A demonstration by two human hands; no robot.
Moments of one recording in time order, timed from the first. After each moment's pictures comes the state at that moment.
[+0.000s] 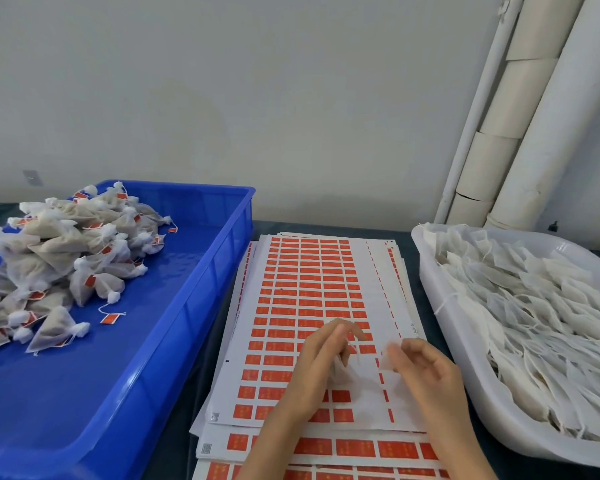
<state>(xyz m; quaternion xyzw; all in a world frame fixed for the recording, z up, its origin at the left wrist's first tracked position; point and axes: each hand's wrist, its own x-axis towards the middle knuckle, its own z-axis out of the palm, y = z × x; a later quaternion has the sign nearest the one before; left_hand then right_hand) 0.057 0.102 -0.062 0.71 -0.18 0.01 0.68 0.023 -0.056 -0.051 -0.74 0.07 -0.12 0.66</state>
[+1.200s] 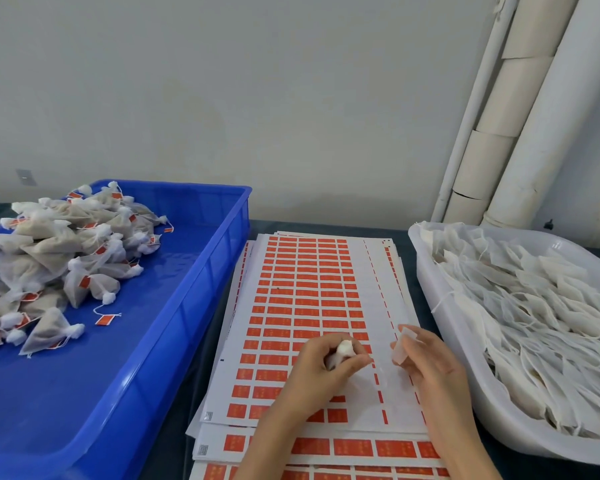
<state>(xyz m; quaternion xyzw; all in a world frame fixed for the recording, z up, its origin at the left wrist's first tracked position) 0.061 0.102 -0.068 0.77 -0.19 -0.01 0.61 0.027 -0.062 -0.055 -0.67 0.11 -0.12 0.72</state>
